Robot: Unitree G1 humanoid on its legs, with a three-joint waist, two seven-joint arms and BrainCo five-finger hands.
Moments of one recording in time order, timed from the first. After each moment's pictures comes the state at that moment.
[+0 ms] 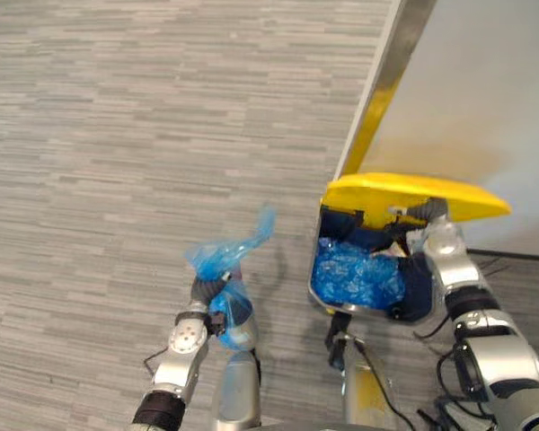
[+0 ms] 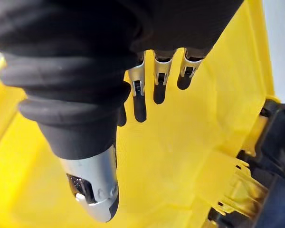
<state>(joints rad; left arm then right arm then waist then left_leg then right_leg) -0.10 0.19 -0.21 0.28 -0.17 -0.14 0.13 -0.69 -0.48 0.01 0.80 -0.03 0.00 -0.23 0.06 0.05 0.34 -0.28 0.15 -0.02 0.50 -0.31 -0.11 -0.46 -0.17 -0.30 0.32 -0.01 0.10</state>
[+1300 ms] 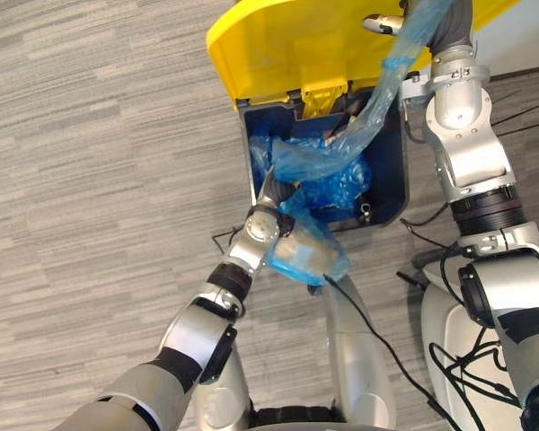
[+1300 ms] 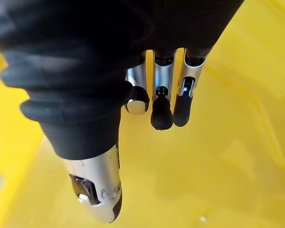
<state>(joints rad) -0.84 -0.03 -0.20 0.86 0.10 -0.06 0.24 -1.14 -0.49 0.21 0.42 0.08 -0.03 -0.28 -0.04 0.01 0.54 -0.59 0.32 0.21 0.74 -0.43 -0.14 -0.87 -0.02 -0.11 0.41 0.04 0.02</state>
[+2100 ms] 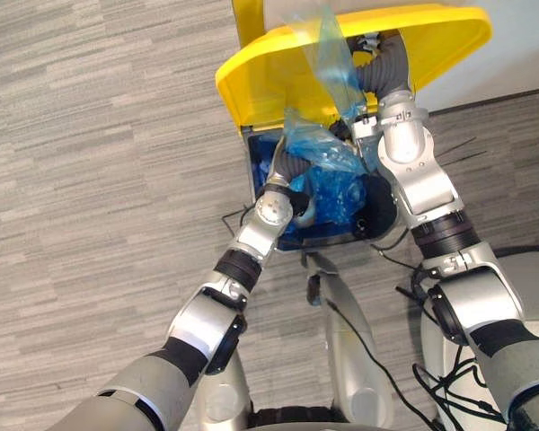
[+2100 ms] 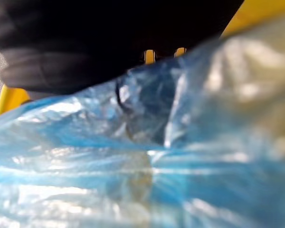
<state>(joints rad) -0.93 -0.05 -0.23 0.79 0.06 -0.04 0.29 -1.01 -0.37 0.25 0.38 0.07 -0.03 -0.28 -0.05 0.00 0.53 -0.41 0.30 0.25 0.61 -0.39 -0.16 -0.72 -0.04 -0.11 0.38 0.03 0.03</state>
